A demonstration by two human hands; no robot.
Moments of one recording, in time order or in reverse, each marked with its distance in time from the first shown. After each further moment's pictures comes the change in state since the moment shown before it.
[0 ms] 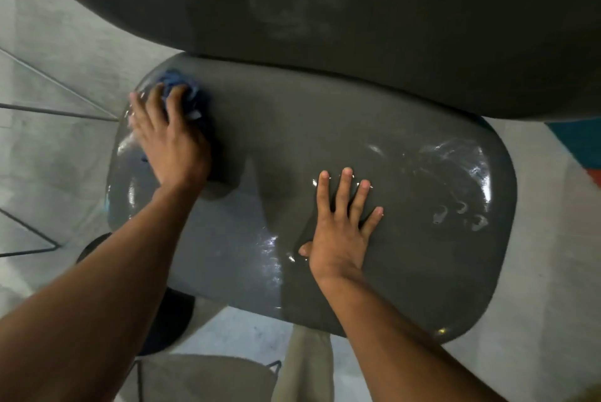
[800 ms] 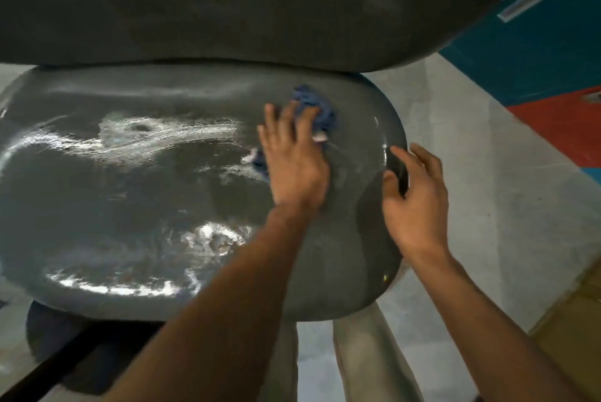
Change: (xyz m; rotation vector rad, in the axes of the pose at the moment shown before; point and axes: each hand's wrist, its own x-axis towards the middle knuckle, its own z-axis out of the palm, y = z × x) left_hand -0.162 0.267 0.090 -0.314 -0.184 0.354; right_hand -0.022 0.220 -0.060 0.688 0.523 0.234
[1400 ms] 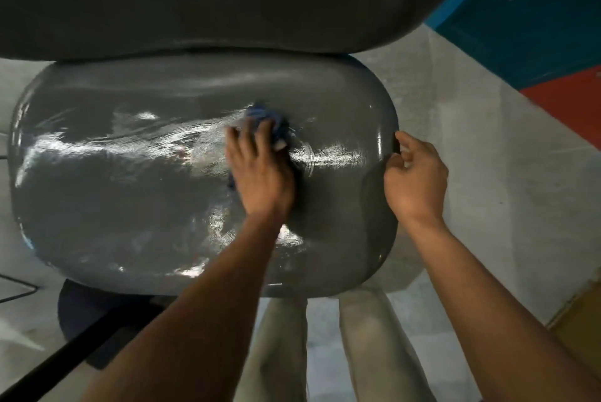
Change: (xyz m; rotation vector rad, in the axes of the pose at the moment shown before) left_hand -0.040 -0.032 -0.020 0.087 -0.007 -0.151; right_hand 0.009 0.009 -0.007 0.076 -0.017 0.166
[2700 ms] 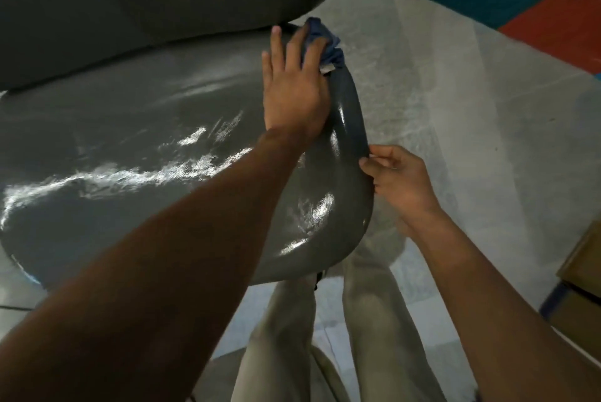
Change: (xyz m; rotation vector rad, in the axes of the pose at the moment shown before) left_hand 0.048 0.116 0.031 0.125 -0.138 0.480; right_hand -0.024 0.075 -0.006 0.580 -0.228 0.381
